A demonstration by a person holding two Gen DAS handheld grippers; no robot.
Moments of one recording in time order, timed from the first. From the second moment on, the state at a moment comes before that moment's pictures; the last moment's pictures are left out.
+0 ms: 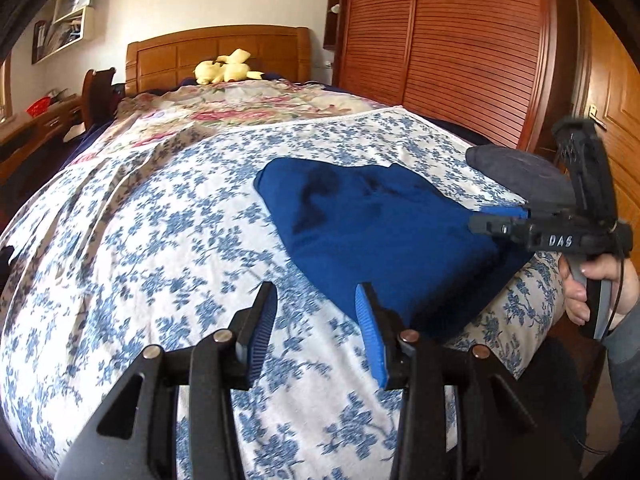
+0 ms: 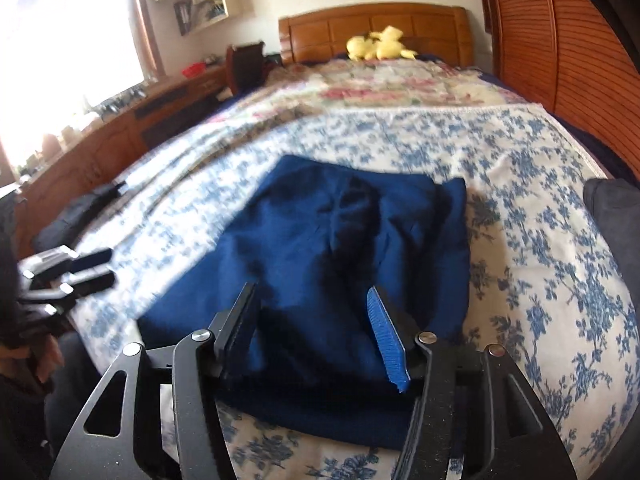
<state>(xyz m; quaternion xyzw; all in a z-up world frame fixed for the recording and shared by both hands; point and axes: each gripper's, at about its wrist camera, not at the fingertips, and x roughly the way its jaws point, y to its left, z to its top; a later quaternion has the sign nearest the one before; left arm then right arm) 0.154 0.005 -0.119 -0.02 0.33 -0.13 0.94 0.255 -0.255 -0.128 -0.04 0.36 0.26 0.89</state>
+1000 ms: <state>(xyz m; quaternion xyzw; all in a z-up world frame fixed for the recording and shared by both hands) 0.139 0.017 -0.119 -0.04 0.32 -0.14 0.94 0.237 -0.308 -0.115 -0.13 0.35 0.17 0.91</state>
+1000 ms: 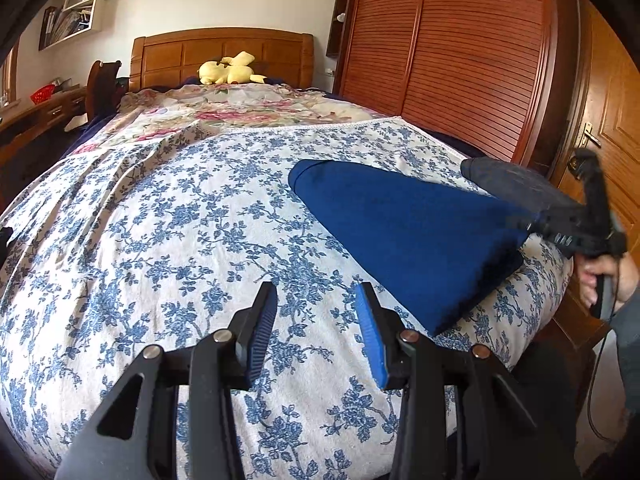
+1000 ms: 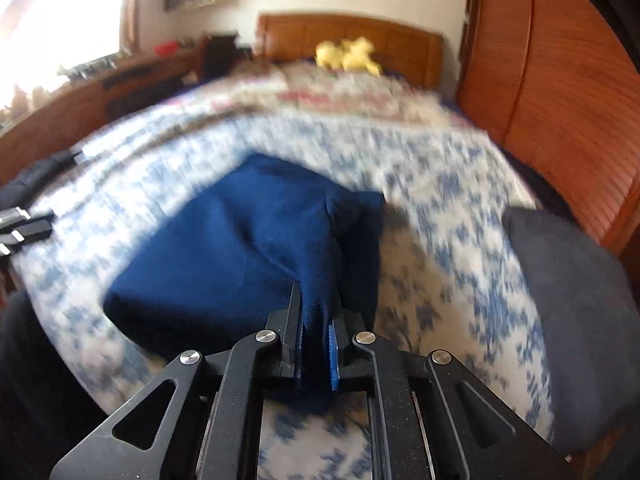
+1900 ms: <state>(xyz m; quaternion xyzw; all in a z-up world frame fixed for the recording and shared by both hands) 0.315 -0.035 -0.117 0.02 0.33 -0.19 0.92 0.202 -0.353 -0.160 -0.02 0.39 0.14 0.91</state>
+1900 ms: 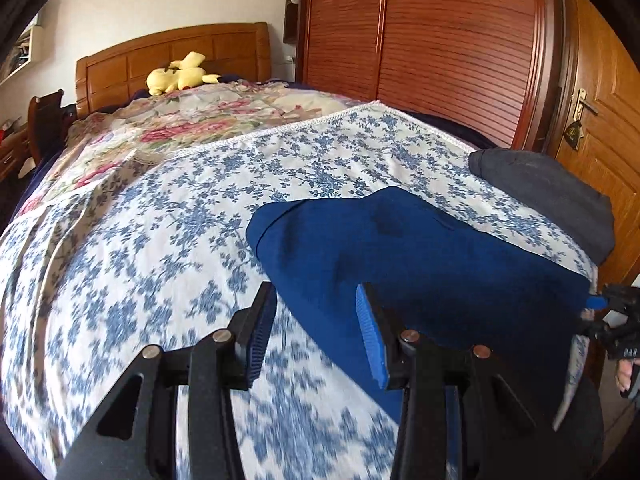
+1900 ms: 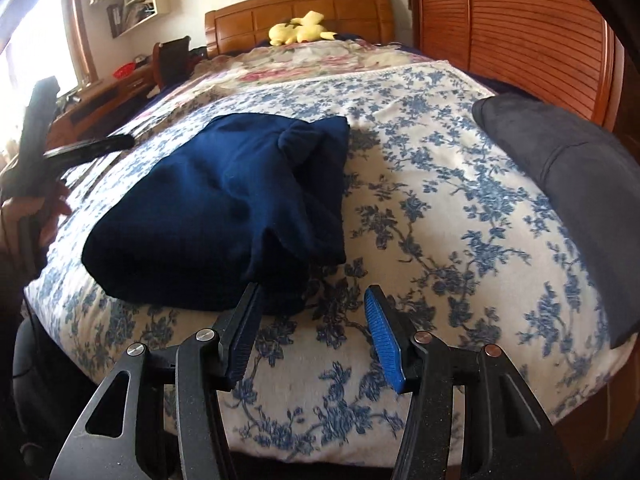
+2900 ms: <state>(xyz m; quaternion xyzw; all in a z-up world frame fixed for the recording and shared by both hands) 0.461 -0.038 -0.198 -0.03 0.45 -0.16 0.88 0.234 -0.338 -0.192 0.05 0.41 0.21 0.89</state>
